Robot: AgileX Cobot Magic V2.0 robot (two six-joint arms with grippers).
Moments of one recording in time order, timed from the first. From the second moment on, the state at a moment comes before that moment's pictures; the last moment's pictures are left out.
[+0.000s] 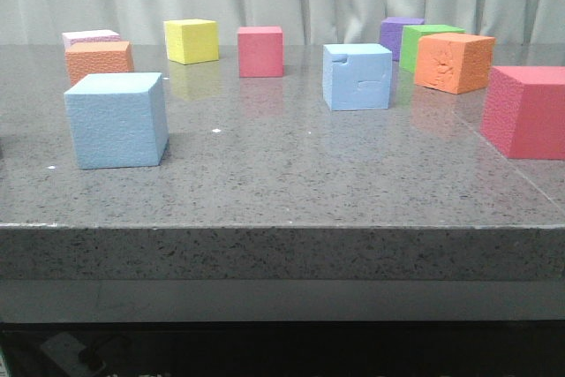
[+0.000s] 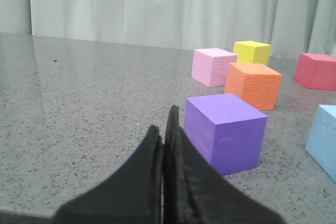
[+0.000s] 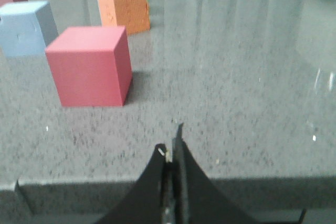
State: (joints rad) left arm 0.04 -0.01 0.01 -0.06 0.06 0.01; right arm -0.04 -0.01 0.03 0.09 0.19 0.02
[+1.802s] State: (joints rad) left arm 0.04 0.11 -0.24 -0.06 -0.02 -0.04; right arm -0.04 0.12 -0.34 0.12 0.11 0.02
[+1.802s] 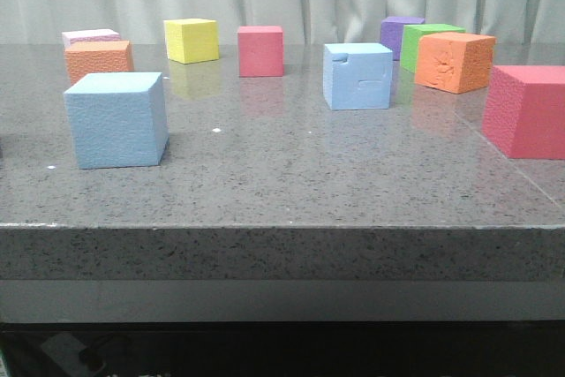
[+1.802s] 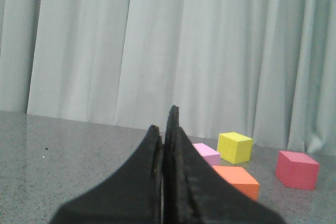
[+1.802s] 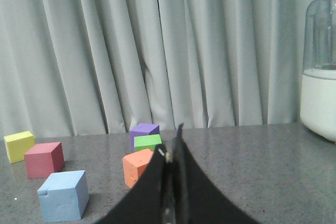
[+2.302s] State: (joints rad) left arm 0.04 0.61 -0.62 0.02 0.29 -0.04; right arm -0.04 0.61 -0.82 0.12 0.55 0.02
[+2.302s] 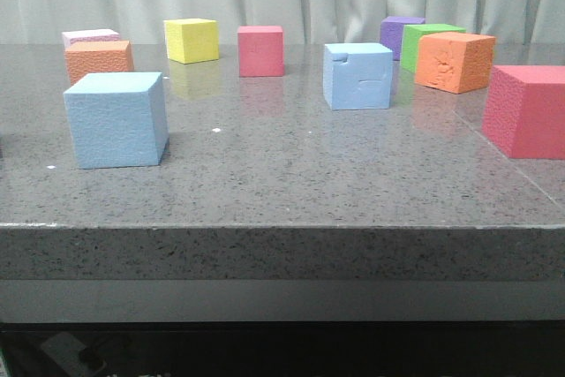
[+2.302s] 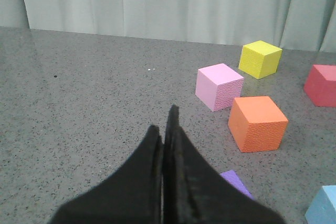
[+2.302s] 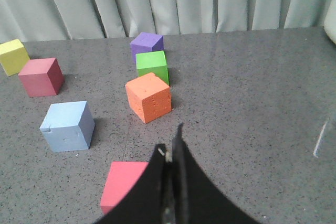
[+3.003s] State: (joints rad) left arm 0.04 0.62 -0.63 0.02 0.26 -0.04; right arm -0.04 0.62 -0.82 0.12 0.55 0.02
